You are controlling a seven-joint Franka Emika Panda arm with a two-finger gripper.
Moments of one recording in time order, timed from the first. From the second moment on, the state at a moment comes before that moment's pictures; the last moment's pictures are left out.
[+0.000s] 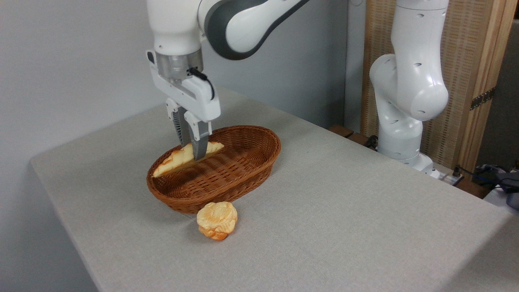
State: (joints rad) arm -0.47 -0.11 0.16 -2.02 -0.10 2.01 0.45
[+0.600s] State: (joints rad) arm -0.46 -0.16 0.48 -2.02 -0.01 1.91 0.56
